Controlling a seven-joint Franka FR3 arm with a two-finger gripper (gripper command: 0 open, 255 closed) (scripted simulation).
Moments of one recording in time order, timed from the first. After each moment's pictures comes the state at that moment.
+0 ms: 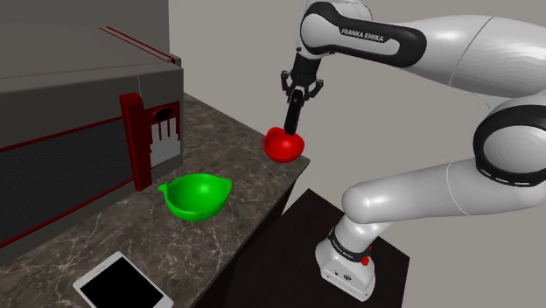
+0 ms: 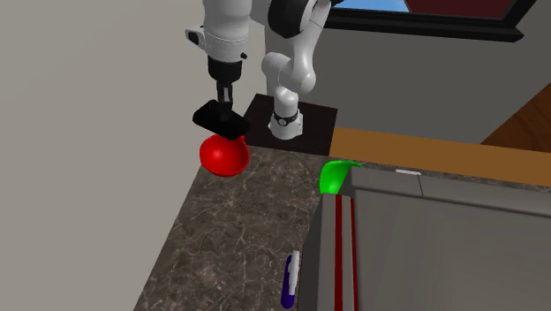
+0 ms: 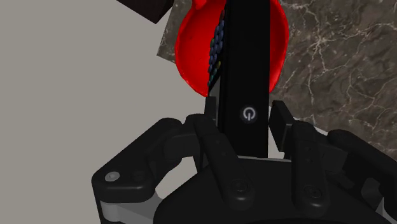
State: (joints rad) arm -0.48 -0.61 0.28 -2.24 -0.02 1.75 0.83
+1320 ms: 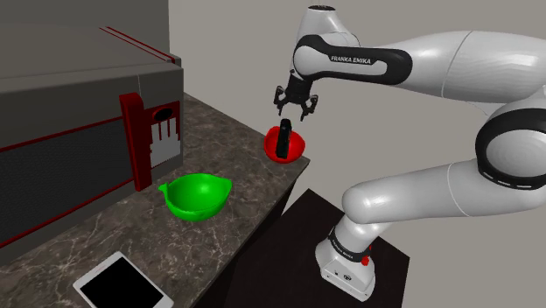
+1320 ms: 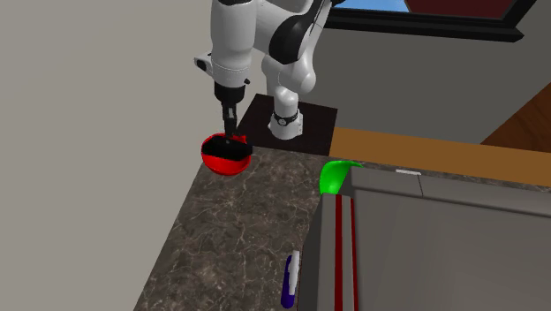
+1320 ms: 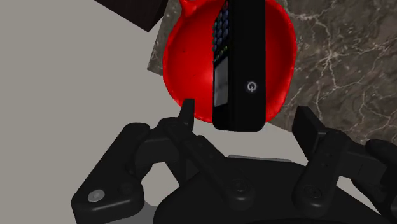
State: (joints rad) arm -0.47 -0.62 0.30 -2.40 -0.02 1.90 0.85
